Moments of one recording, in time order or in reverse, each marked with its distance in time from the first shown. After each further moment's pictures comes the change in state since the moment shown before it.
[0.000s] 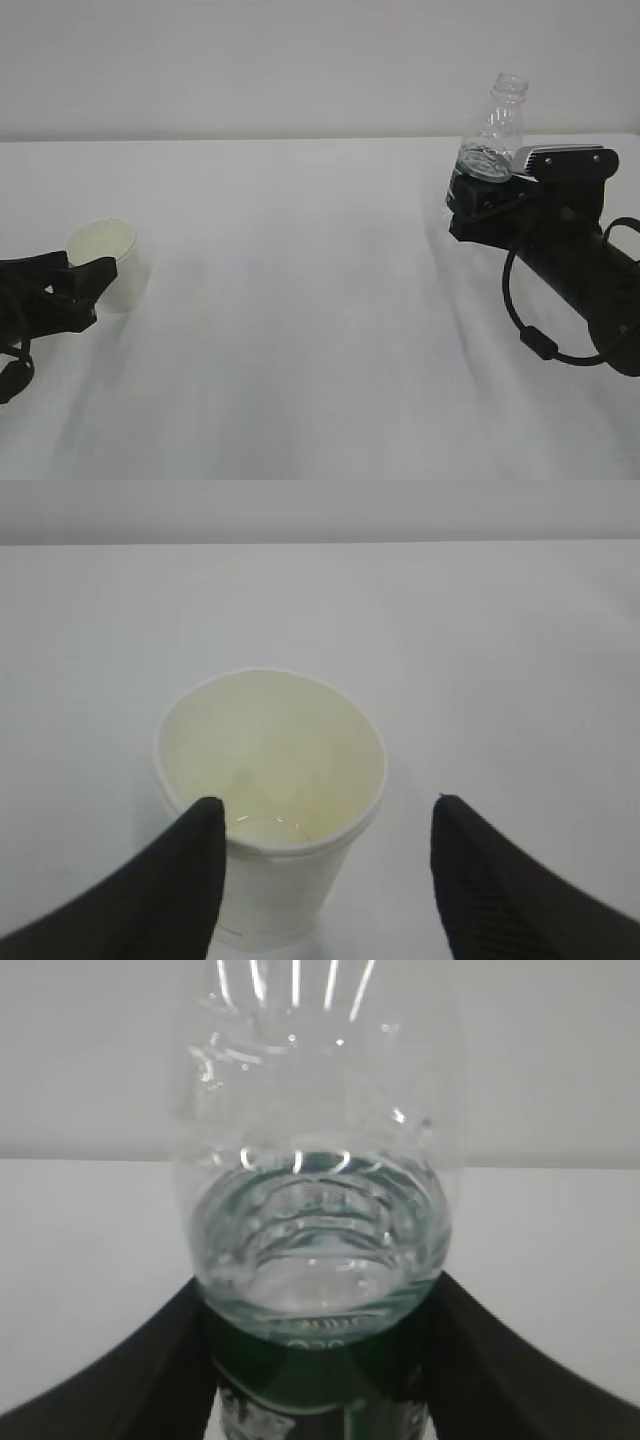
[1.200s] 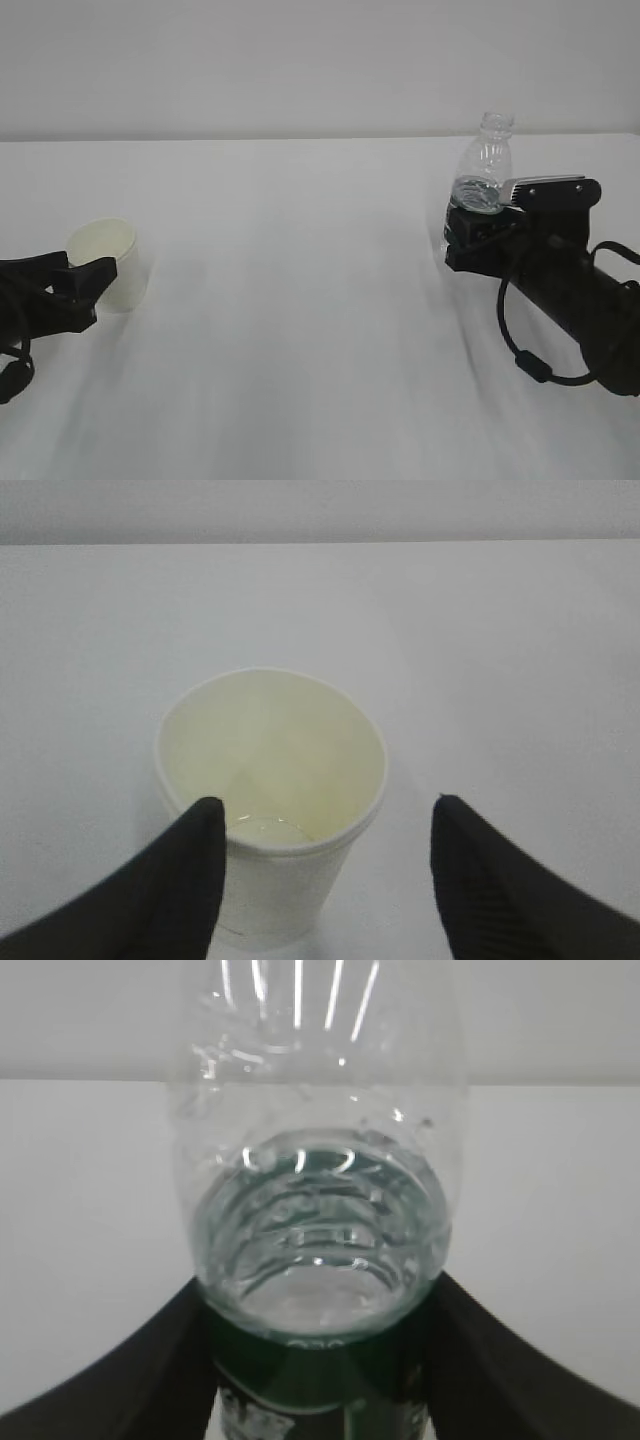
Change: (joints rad) left arm 0.000 0.000 0.000 0.000 0.000 0.000; right arm 0.000 0.080 0.009 -0.003 0.000 -0.015
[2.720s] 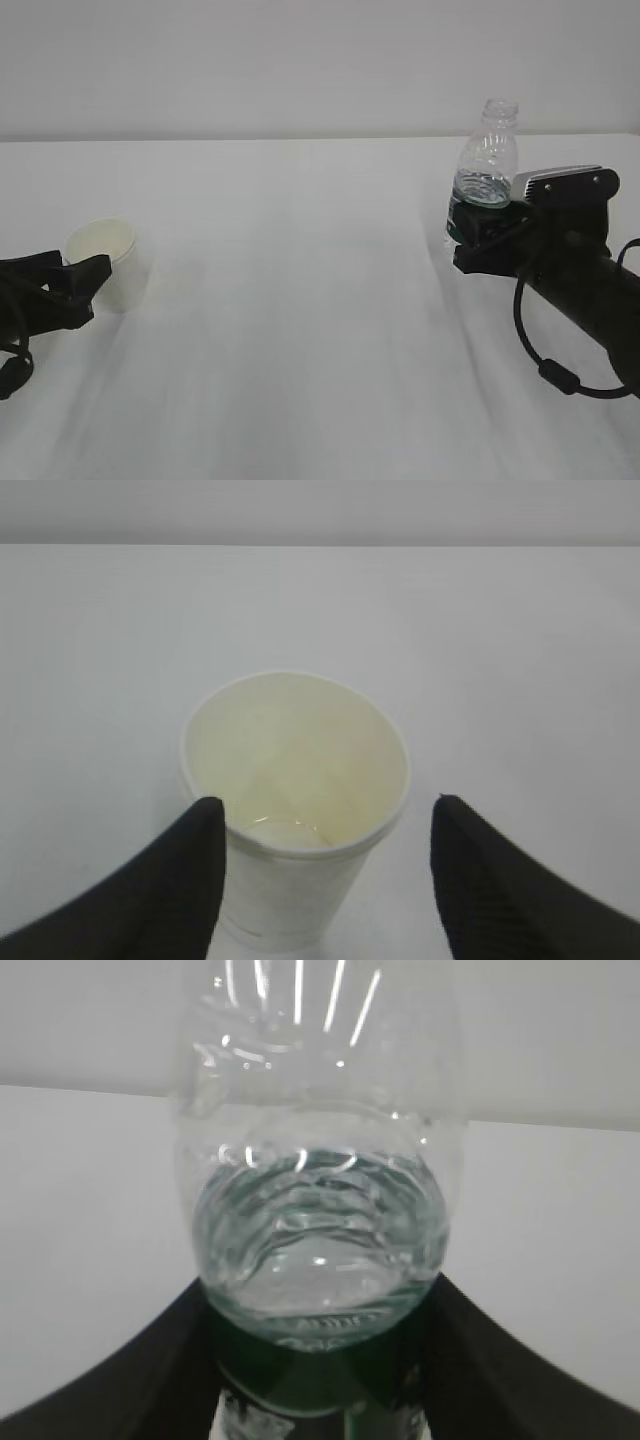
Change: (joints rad) left arm 0.000 0.000 0.000 -0.030 0.000 0.000; right arm 0.000 -0.099 0.072 -0.049 0.000 -0.024
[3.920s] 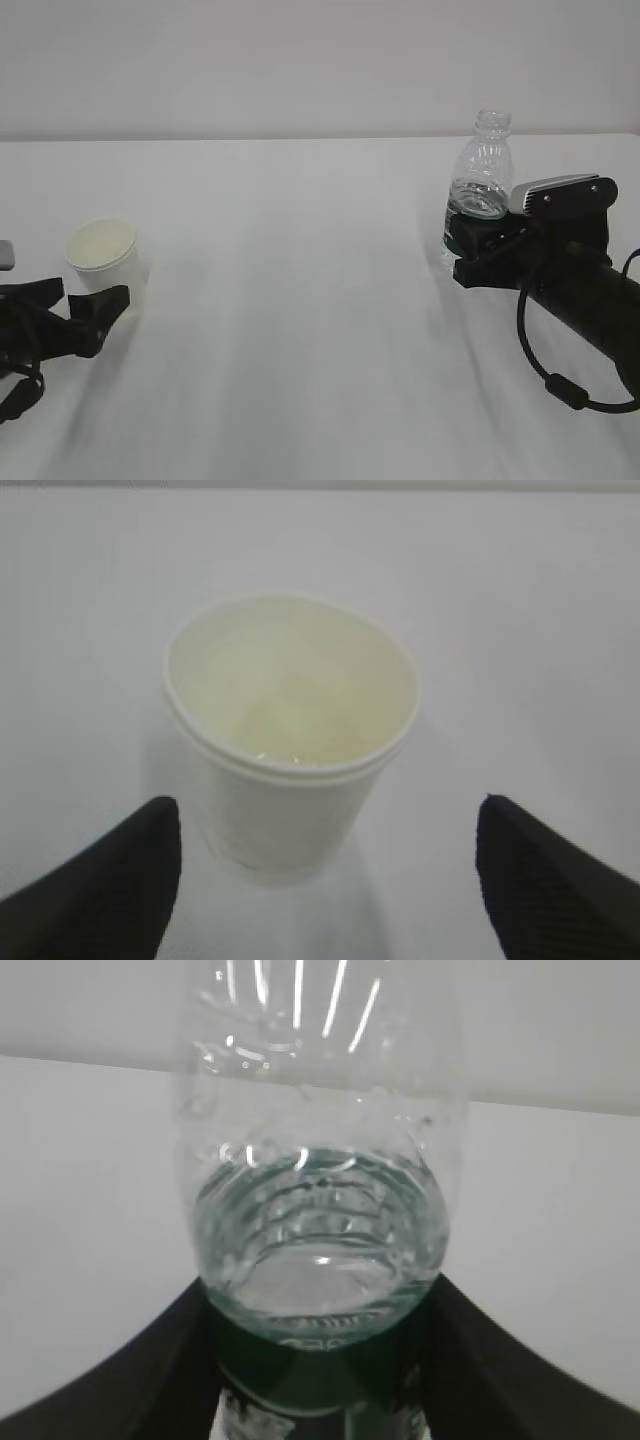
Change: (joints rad) left arm 0.000 0.081 0.000 0.012 -0.002 0.011; right arm 0.000 -0.016 0.039 -0.041 0.000 -0.005
